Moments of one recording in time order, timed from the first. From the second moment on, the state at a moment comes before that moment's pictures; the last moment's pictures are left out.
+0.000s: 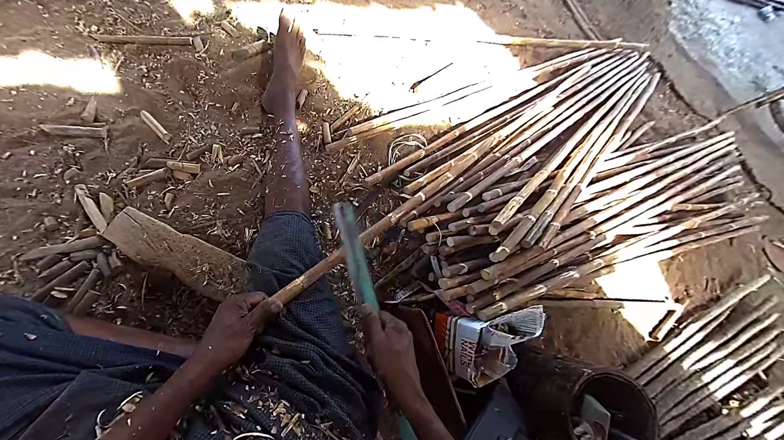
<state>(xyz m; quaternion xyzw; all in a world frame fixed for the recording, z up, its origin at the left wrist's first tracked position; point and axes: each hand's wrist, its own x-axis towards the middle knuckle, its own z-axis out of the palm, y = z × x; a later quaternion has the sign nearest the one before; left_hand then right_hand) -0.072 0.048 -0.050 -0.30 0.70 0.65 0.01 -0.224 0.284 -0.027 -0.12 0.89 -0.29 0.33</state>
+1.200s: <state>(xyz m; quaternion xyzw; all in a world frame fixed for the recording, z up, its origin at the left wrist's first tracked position) -0.074 0.040 -0.035 -0.34 0.74 0.58 0.02 -0.214 0.275 -0.024 -0.23 0.88 -0.22 0.34</state>
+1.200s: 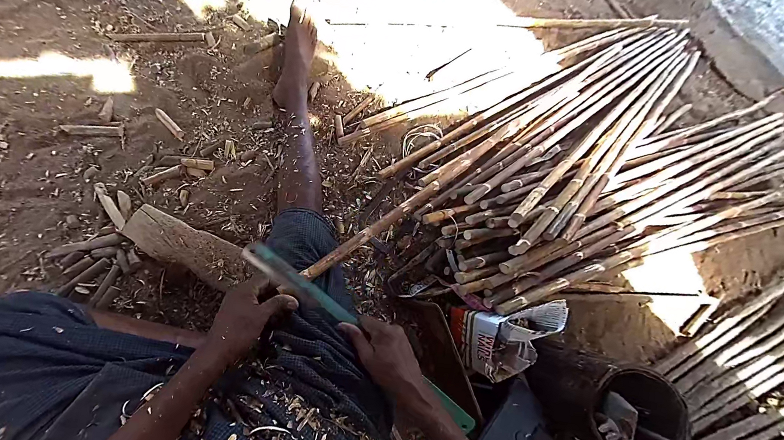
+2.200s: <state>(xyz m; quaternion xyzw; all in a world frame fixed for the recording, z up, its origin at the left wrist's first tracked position) -0.069 0.039 -0.045 -0.34 0.68 0.65 -0.02 -0.210 0.263 -0.020 -0.24 0.89 -0.21 0.34</state>
